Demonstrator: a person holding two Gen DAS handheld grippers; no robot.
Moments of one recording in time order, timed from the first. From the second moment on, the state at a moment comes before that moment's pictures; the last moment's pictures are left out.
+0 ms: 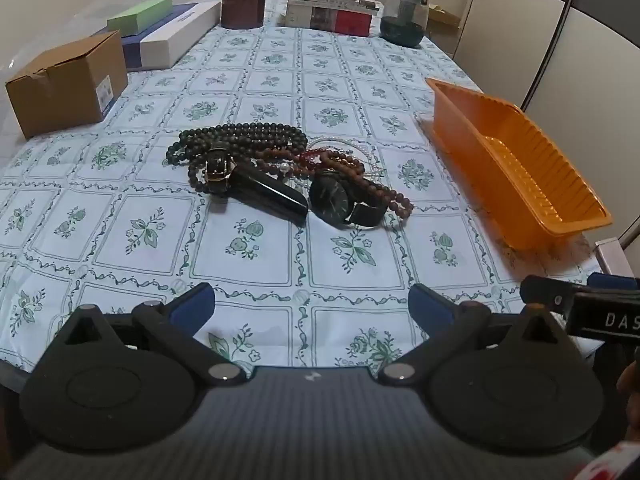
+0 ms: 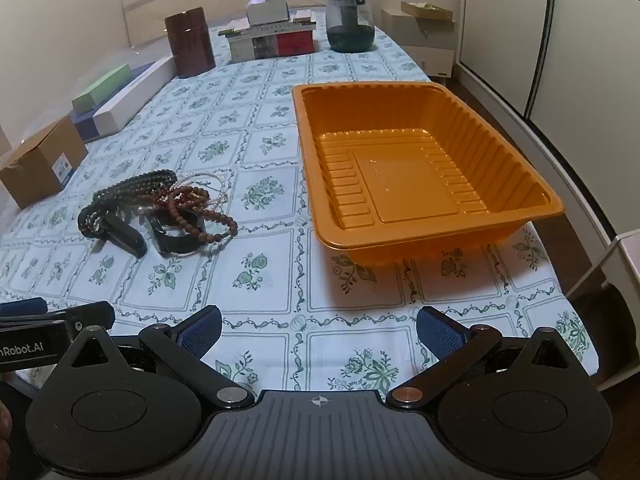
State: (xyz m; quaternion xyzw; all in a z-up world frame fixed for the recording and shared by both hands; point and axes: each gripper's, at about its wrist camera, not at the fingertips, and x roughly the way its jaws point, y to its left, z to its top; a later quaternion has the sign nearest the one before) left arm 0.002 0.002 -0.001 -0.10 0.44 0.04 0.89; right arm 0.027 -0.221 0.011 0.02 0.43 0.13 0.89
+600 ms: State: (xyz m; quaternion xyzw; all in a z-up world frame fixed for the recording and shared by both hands) left arm 0.000 -0.003 0.001 -0.10 0.42 0.05 0.90; right arm 0.028 -0.220 0.014 0.02 0.43 0.12 0.90
